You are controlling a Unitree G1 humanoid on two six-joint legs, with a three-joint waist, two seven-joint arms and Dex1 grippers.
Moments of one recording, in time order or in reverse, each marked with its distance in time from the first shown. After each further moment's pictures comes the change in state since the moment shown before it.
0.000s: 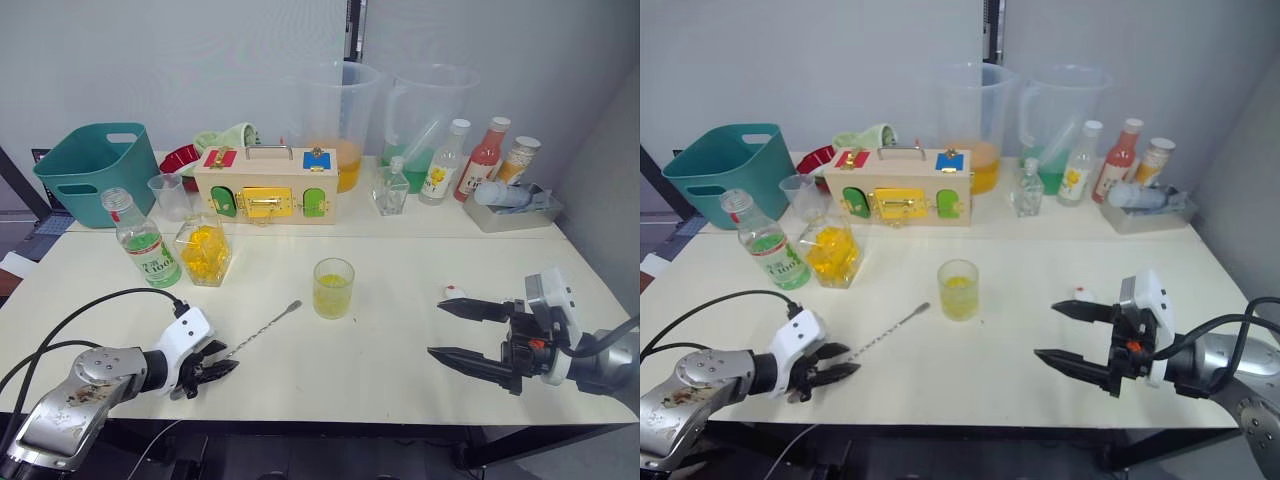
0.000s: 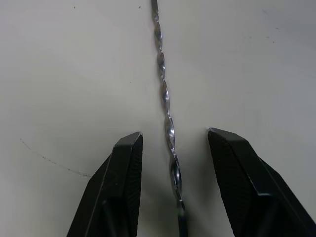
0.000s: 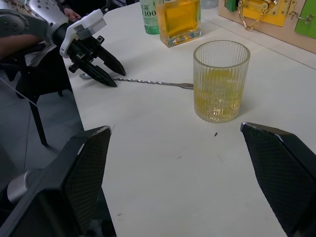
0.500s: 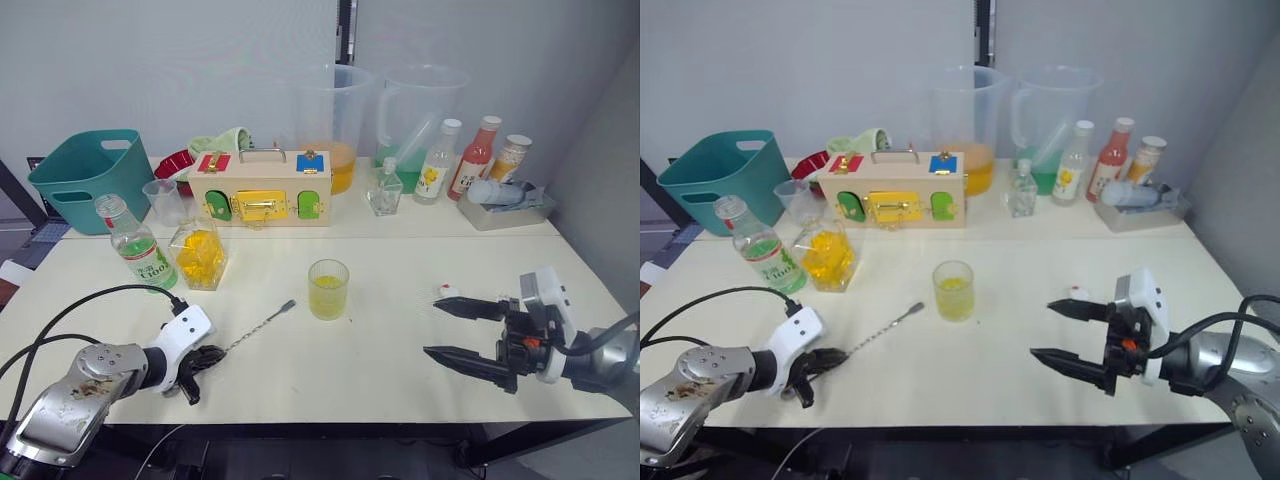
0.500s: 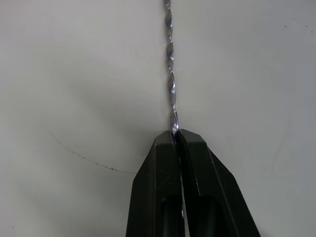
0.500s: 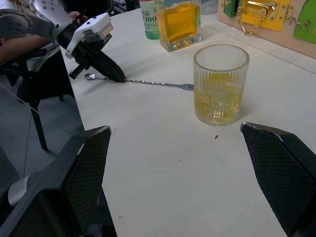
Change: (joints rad) left arm -0.011 -0.023 0.022 -0.021 0.002 0.099 0.075; right arm -0.043 -0.008 0.032 0.005 0.003 0.003 0.005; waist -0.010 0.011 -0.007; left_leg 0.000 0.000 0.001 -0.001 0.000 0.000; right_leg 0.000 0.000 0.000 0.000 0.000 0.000
